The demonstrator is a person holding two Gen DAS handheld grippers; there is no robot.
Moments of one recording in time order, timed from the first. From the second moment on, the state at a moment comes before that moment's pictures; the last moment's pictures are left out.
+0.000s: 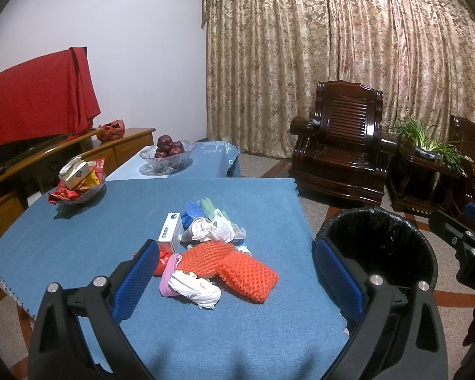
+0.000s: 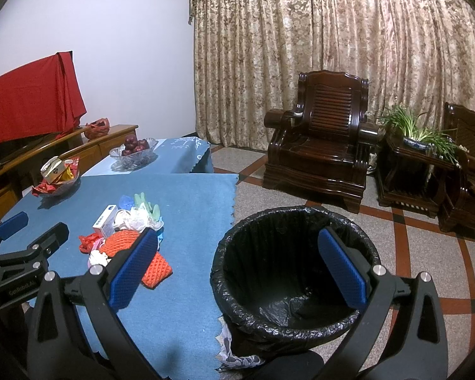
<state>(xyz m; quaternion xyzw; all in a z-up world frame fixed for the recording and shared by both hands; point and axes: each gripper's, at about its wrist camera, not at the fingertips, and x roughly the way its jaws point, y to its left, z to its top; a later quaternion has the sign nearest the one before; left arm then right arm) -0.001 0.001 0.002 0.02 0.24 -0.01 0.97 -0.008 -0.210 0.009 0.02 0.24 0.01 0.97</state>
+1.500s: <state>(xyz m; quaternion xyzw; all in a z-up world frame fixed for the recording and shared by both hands) 0.056 0.141 -0.078 0.00 0.29 0.11 0.95 0.119 -0.066 -0.120 -0.02 0.32 0.17 0.93</state>
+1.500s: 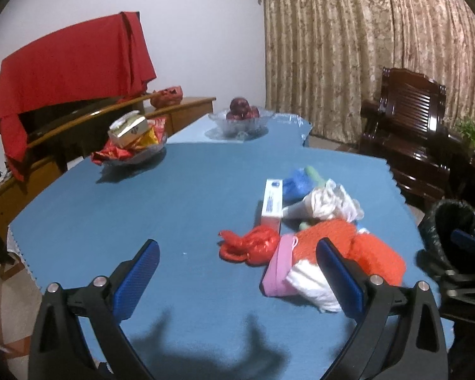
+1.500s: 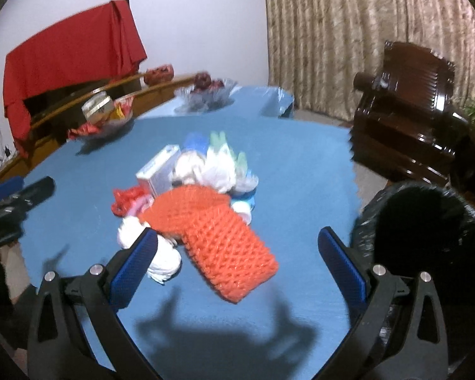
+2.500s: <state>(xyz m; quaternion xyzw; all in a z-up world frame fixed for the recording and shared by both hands) 0.088 0.098 -0.140 -0.01 0.35 0.07 0.93 0.152 -0.073 -0.167 -0.04 0.39 0.20 0.90</state>
